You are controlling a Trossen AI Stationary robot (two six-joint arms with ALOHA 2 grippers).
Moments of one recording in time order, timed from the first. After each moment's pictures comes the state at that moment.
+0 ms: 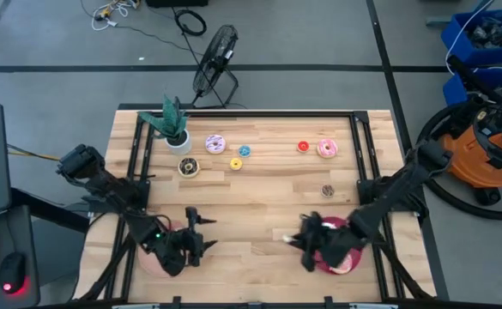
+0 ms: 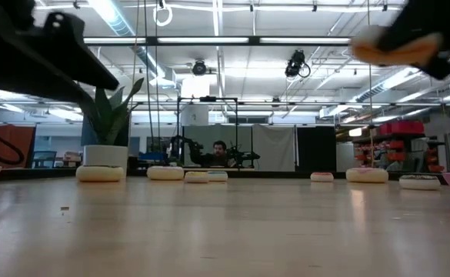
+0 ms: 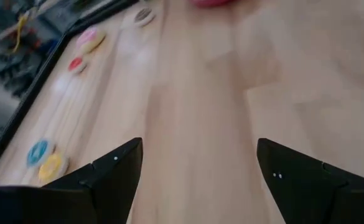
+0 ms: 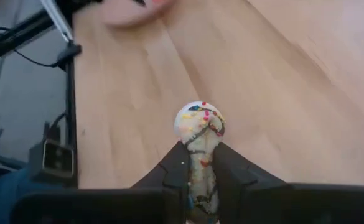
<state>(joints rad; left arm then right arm) -0.82 1.54 0.71 -0.02 -0.92 -0.26 0.72 1.51 0.85 -0.13 0.55 0.94</state>
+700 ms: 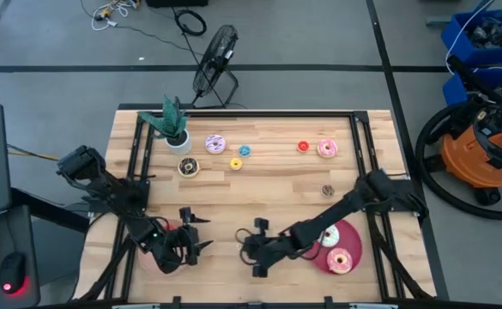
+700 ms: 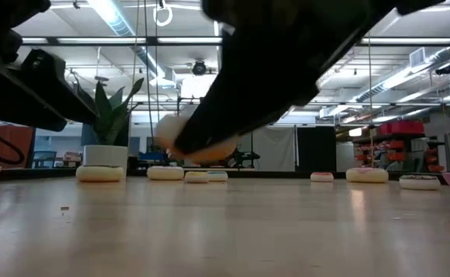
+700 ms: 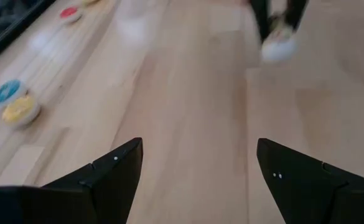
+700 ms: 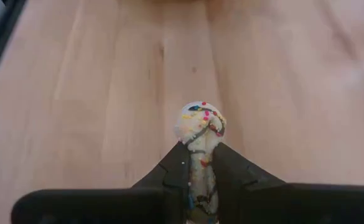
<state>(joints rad) -0.84 1.56 0.62 0.05 -0.91 -0.54 0.50 2.11 1.33 -0.04 0.37 0.37</state>
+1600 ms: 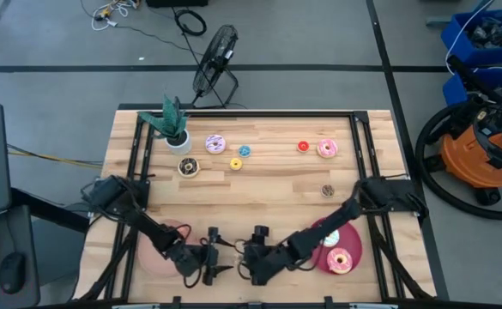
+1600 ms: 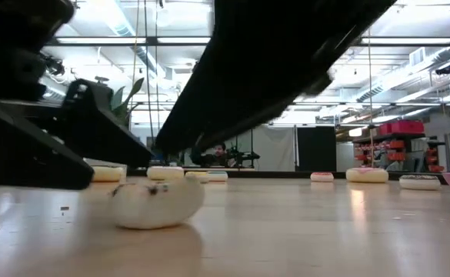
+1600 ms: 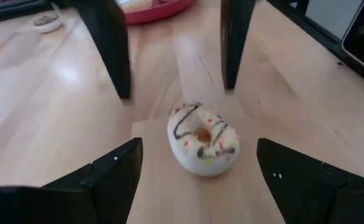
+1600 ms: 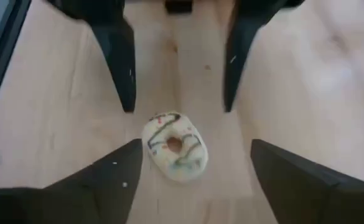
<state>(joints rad) -0.75 1.98 0.71 0.77 -0.66 -0.19 0.57 2.13 1.43 -0.17 0.48 0.43</state>
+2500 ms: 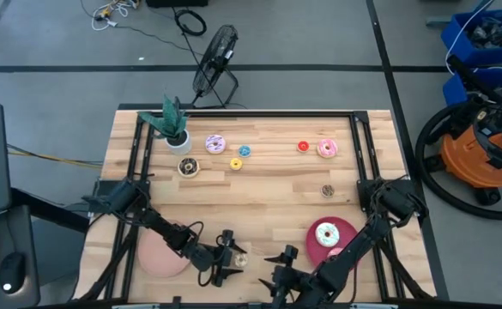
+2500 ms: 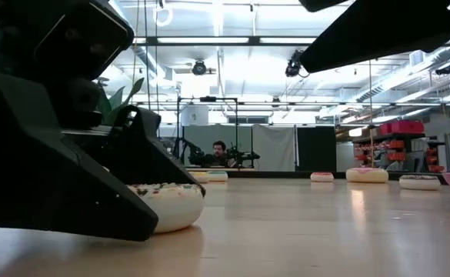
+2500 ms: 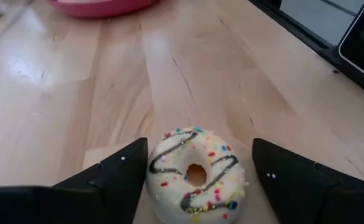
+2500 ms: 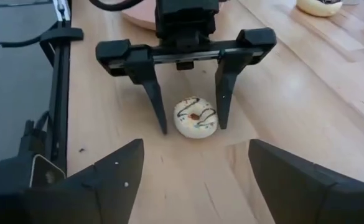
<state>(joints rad) -0.66 2.09 0.80 0.84 -0.45 -0.14 0.83 2.10 1.43 -0.28 0.87 0.81</state>
